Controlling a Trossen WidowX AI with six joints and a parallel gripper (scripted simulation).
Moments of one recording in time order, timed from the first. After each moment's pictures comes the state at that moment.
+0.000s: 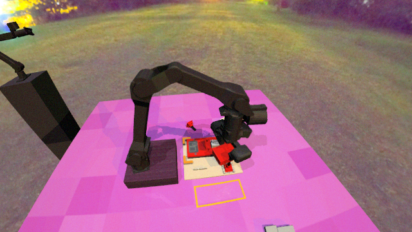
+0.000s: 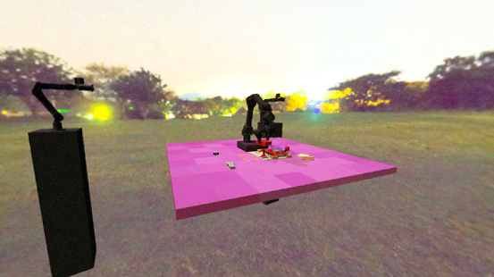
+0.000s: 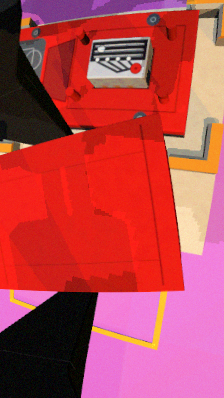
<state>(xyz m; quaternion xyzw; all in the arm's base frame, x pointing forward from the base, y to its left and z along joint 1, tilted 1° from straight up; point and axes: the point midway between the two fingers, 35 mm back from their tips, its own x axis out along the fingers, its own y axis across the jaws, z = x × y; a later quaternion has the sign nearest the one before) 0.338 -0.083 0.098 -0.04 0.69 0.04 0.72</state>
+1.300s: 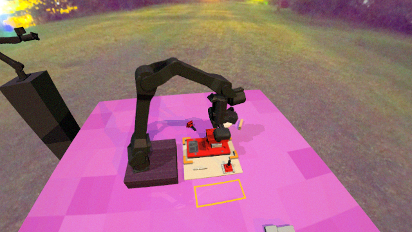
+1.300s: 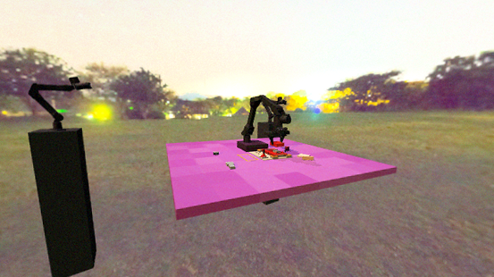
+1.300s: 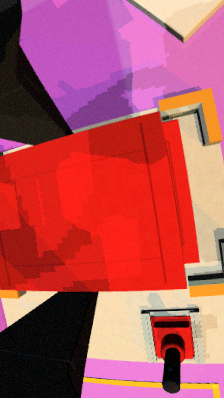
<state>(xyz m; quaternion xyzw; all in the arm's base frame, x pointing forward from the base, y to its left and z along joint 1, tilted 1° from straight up) 0.348 0.035 0.078 0.08 0.68 -0.07 0.72</state>
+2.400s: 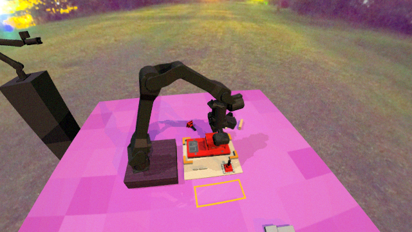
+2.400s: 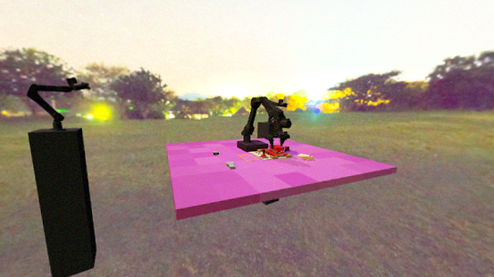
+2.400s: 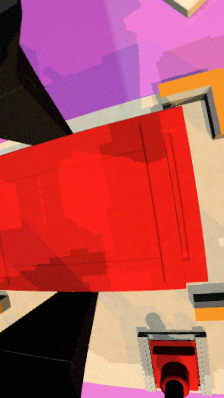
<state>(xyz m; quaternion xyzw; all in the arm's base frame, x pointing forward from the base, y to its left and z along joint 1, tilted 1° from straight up) 0.349 0.038 0.050 0.08 0.69 -0.07 0.72</state>
